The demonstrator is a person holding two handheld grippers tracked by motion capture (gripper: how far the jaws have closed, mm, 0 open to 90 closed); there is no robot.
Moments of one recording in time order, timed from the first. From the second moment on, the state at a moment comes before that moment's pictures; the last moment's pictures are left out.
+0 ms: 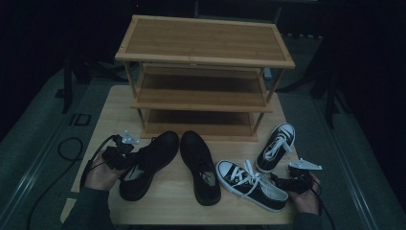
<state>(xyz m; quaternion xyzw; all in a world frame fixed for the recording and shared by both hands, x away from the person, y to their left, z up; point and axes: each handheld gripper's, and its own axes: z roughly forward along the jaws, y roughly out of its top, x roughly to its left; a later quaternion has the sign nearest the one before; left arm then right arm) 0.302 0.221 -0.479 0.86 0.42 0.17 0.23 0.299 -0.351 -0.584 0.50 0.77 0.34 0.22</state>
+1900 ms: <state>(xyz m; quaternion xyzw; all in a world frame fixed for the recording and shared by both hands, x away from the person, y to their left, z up) 0.295 0.221 -0.449 0.83 0.42 0.22 0.30 0.299 -0.351 -0.584 0.50 0.77 0.34 0.22</state>
